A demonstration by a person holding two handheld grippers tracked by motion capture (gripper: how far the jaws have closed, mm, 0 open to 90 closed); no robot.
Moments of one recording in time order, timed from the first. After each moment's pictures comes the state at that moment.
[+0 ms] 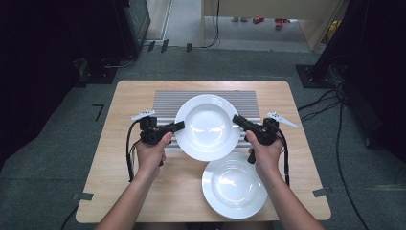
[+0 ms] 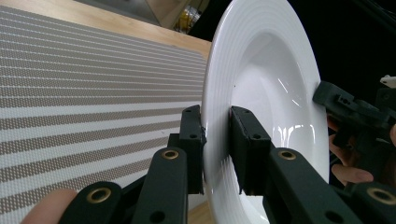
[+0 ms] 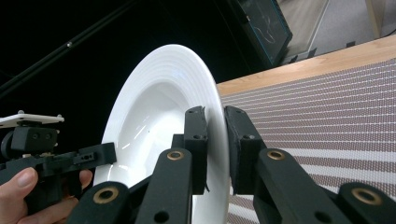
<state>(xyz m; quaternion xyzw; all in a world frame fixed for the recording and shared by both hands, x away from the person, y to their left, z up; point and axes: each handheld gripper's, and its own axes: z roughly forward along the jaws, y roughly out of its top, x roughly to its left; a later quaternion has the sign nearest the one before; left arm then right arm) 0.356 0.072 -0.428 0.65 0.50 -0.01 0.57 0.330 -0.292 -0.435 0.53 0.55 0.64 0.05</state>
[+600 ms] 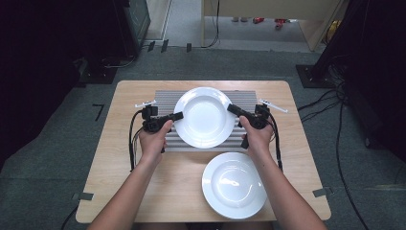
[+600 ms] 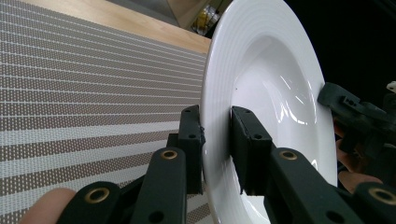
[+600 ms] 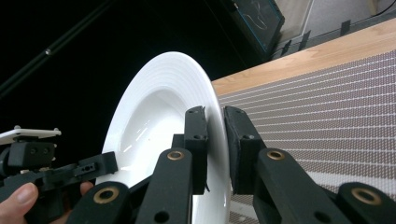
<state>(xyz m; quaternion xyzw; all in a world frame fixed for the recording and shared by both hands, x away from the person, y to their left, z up) 0.404 0.074 -0.446 0.64 0.54 -0.02 0.55 0.392 -0.285 -0.451 0.56 0.54 0.62 0.03</state>
